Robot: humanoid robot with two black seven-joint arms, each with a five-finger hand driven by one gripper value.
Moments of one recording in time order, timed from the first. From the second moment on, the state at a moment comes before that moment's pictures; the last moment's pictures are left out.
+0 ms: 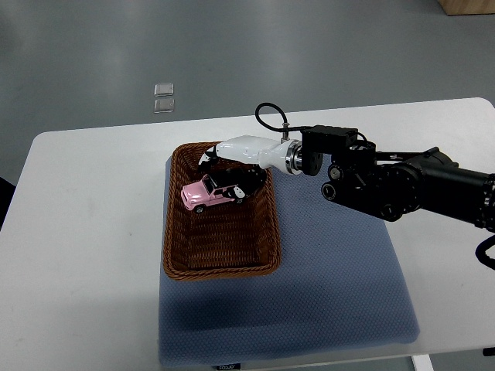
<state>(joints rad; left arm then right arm) -0.06 0.00 -0.07 -0.08 0.12 -0.11 -0.06 1.12 -0.13 0.07 0.88 -1.33 0.01 0.26</state>
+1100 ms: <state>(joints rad) -0.07 0.00 -0.07 -0.08 0.12 -0.11 -0.06 0.79 -0.31 0.72 0.72 -0.38 -0.13 0.19</state>
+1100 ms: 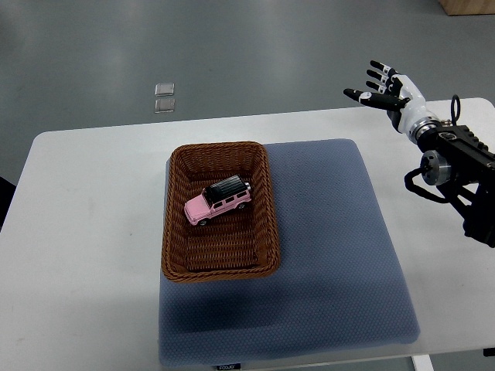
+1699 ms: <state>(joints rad) -0.07 0.00 -0.07 -0.08 0.12 -0.11 -0.06 0.72 -0.32 0.73 0.72 -0.22 -0.04 0.21</state>
